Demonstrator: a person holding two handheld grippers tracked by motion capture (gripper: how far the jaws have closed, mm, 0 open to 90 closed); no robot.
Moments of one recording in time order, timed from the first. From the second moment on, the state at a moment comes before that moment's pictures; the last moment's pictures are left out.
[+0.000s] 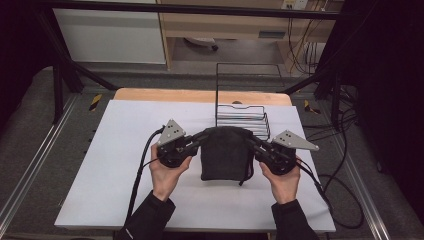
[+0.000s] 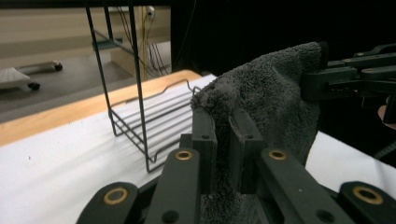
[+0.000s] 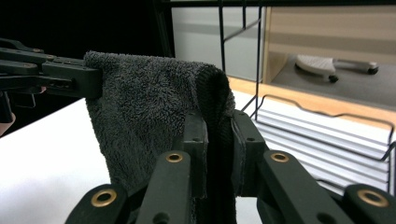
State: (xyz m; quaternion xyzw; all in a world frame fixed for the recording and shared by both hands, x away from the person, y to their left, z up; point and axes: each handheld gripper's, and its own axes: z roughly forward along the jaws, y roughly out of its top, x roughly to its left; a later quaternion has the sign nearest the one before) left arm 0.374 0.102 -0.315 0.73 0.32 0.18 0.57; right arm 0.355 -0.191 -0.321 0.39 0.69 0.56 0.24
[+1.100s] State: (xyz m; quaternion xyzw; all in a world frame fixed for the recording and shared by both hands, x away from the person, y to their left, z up) left arm 0.397 0.076 -0.260 0.68 0.29 0.21 0.64; right arm 0.354 -0.202 -0.266 0.38 0.62 0.59 0.34
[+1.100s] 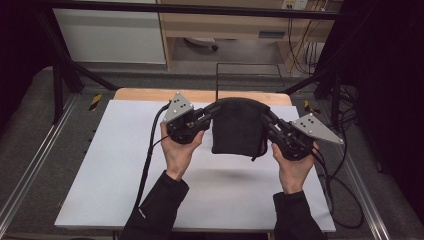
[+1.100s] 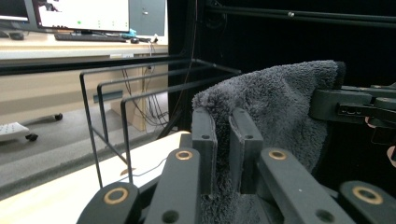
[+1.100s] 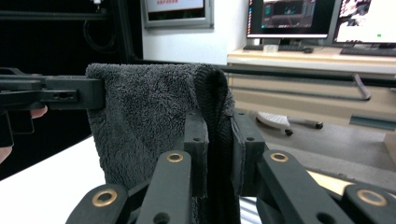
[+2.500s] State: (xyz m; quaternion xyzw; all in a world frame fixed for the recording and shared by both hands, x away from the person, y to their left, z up) left arm 0.434 0.052 -0.172 0.63 0.27 0.25 0.68; right arm 0.387 -0.211 -0.186 0.37 0.55 0.62 0.42
